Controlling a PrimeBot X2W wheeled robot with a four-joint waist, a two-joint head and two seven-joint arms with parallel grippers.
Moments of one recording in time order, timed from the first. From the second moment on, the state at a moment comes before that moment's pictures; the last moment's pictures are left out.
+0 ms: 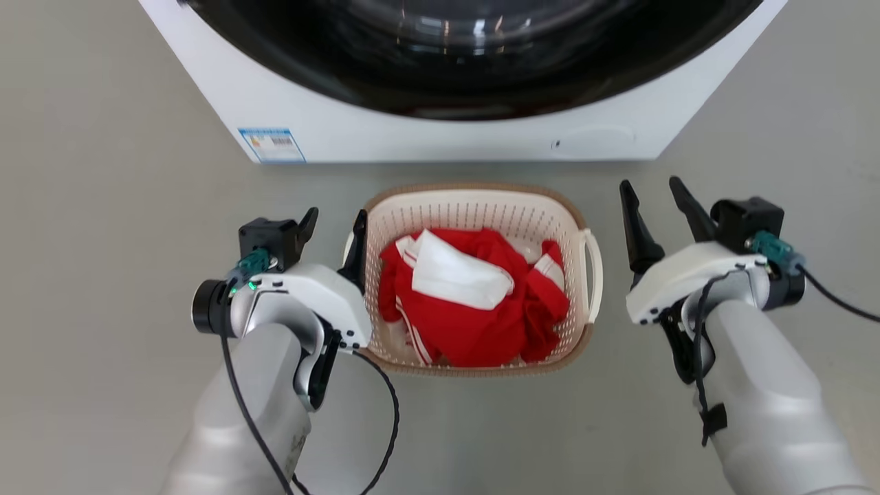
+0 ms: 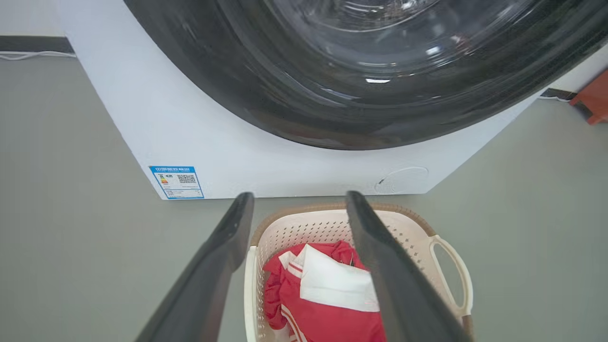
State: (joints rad) left arm -0.67 0.05 -0.38 0.85 -0.45 0.01 -0.26; right arm -0.68 -0.07 0.07 0.88 0.20 0.12 -0.26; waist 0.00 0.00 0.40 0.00
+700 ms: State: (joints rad) left arm -0.31 0.06 -0.15 0.61 -0.36 -0.03 -0.26; right arm -0.38 -0.06 0.04 0.70 0.13 0.12 -0.26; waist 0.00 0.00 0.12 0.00
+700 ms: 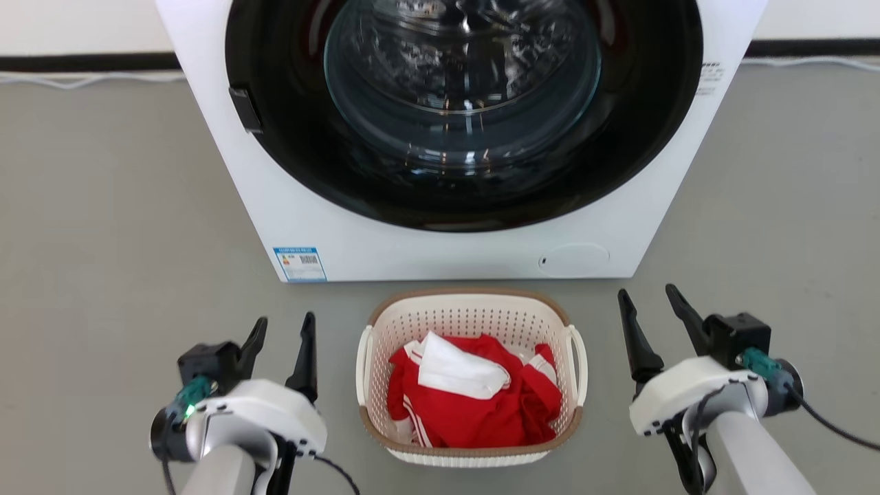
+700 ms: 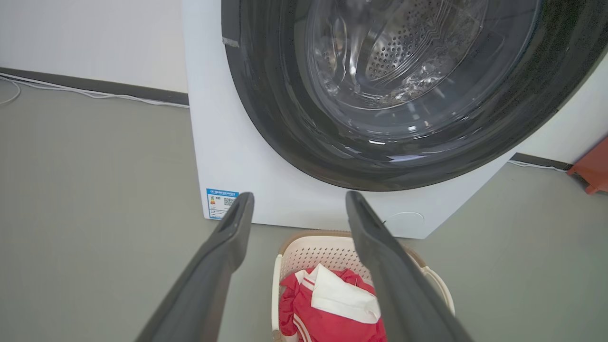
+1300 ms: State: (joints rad) left arm -0.06 0.06 -0.05 0.39 -0.30 -0.04 -0.26; right arm -0.14 -0.05 0.00 0.46 0.08 0.12 -0.26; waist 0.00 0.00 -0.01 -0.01
